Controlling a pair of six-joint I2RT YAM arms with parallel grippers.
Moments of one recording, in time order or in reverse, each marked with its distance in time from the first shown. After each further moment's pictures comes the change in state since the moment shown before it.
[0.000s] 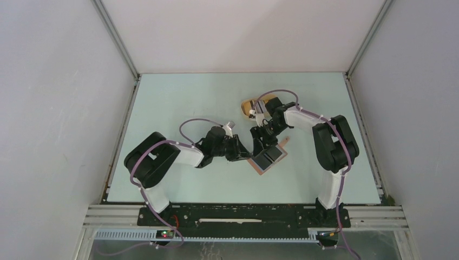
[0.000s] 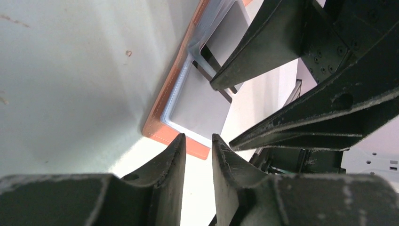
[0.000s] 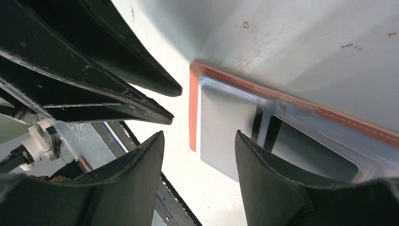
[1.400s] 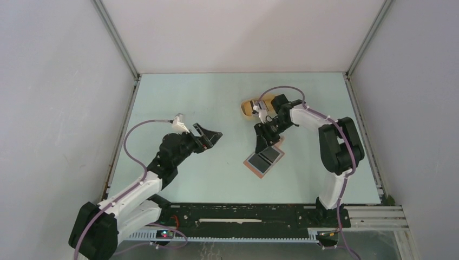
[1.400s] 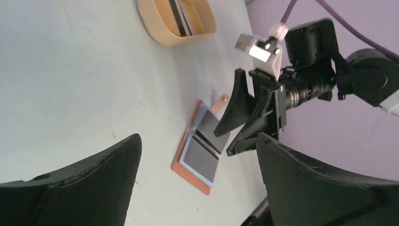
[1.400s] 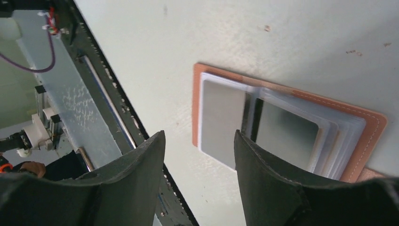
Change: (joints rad) left arm 0.227 -0.839 -0.295 -0.202 -0.311 0.103; right arm -0.049 -0.030 0.000 -0.027 -0.077 -0.090
